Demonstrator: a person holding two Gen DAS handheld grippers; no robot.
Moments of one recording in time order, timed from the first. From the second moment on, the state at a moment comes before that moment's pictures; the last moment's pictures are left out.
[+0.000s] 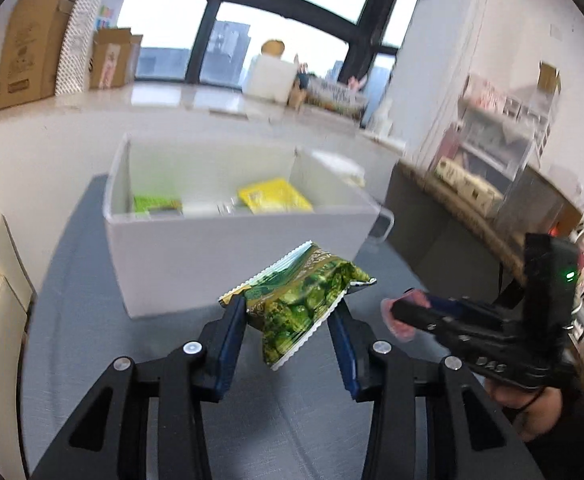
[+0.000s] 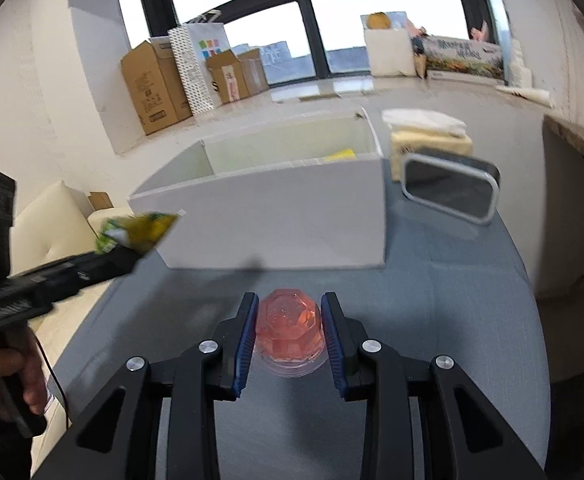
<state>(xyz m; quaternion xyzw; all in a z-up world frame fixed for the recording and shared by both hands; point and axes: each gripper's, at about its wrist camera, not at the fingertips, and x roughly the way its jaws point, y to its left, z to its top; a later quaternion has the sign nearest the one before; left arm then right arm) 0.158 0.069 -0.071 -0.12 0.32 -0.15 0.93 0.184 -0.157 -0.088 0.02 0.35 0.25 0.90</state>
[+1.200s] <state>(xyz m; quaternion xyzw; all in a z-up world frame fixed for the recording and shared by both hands) 0.282 0.113 -0.047 -0.08 0.30 -0.01 0.95 0.318 -0.109 -0.030 -0.03 0.31 0.18 0.93</state>
